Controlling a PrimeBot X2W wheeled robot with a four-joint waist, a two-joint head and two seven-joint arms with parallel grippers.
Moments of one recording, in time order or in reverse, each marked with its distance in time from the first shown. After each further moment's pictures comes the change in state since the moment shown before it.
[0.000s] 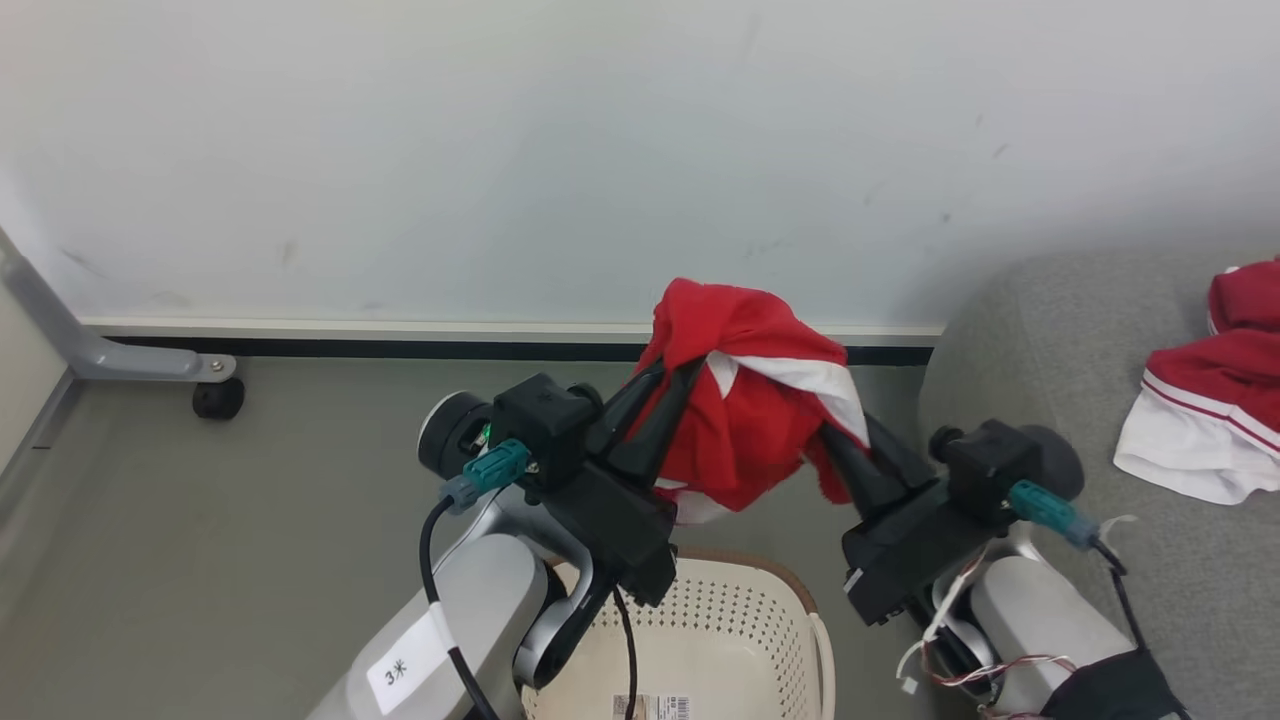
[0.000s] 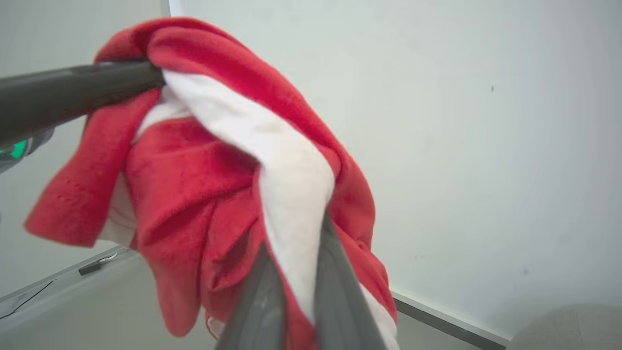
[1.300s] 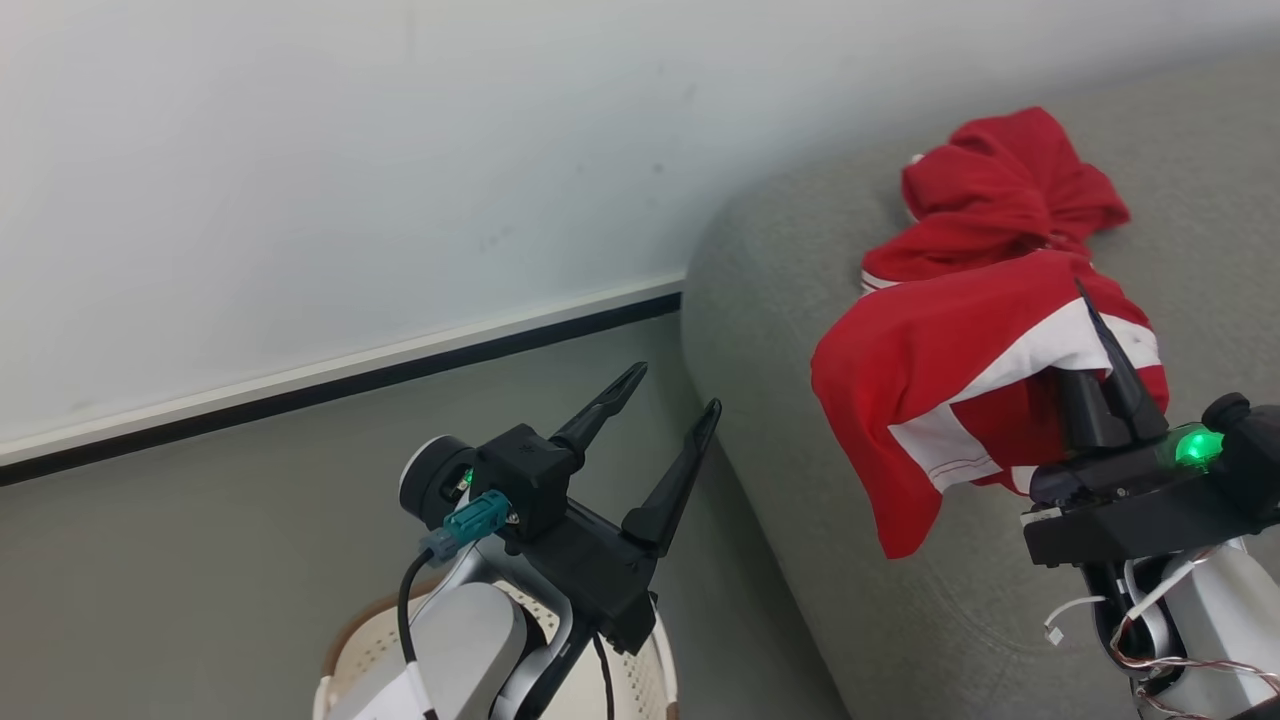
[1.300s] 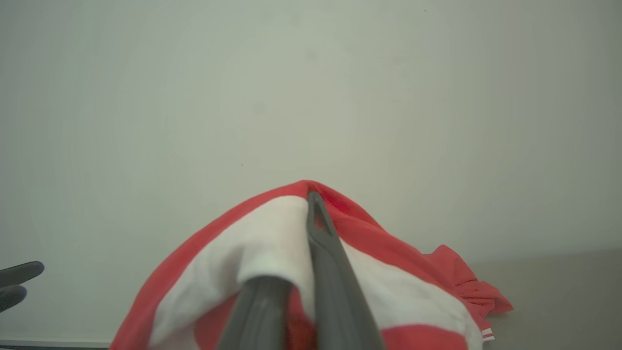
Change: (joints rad) left arm 0.087 0.054 -0.012 -0.087 0.001 0.022 0.012; right arm 0.147 -0.122 -0.296 -0.319 0.078 -0.068 -0.023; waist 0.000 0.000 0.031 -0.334
